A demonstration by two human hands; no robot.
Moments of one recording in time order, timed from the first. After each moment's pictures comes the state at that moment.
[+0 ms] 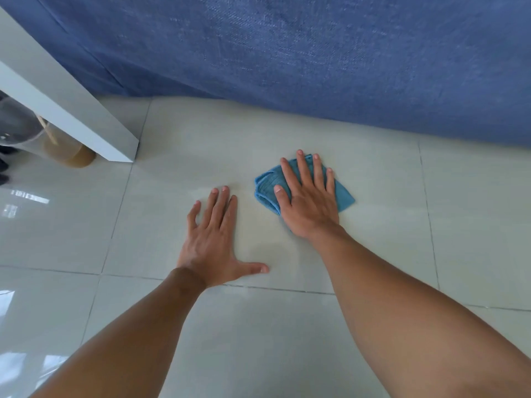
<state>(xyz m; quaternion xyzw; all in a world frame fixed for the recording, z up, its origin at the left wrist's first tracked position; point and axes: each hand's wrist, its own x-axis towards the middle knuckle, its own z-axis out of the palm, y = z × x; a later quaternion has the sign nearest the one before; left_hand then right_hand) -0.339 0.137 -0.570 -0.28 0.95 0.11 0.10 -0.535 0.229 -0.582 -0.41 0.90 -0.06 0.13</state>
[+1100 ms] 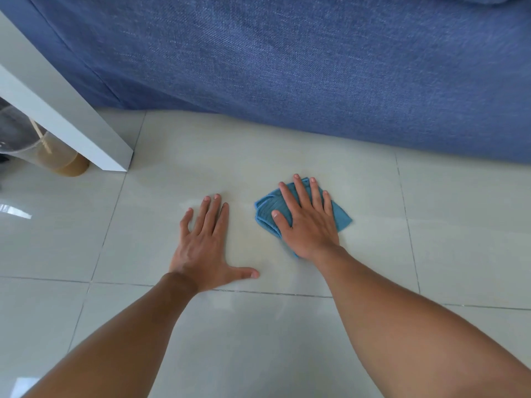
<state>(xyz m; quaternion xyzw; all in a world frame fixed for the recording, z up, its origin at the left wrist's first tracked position) -0.338 0.137 -0.570 -0.27 0.95 0.11 0.10 -0.530 0.266 -0.578 -0.42 0.90 -0.04 0.14</state>
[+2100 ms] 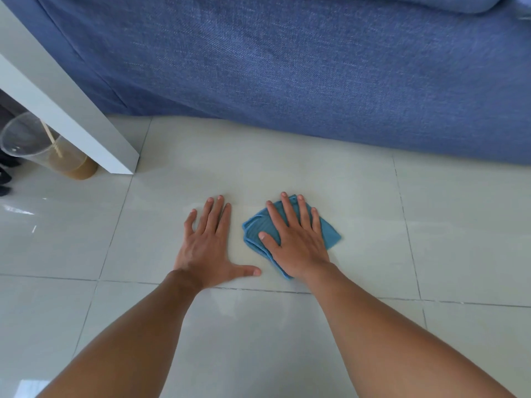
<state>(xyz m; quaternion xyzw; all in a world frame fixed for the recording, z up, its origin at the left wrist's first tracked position) -0.338 0.138 -0.567 -0.28 0.95 0.12 0.09 -0.491 0.275 -0.574 -0.44 0.88 -0.05 0.18</state>
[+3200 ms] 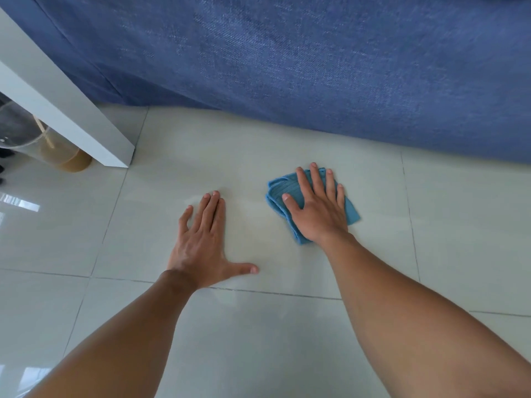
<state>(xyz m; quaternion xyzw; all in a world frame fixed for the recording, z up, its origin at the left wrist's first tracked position) -0.341 0.137 -0.568 -0.30 0.94 0.12 0.10 -0.558 0.257 -0.573 -0.36 0.91 -0.05 0.19</state>
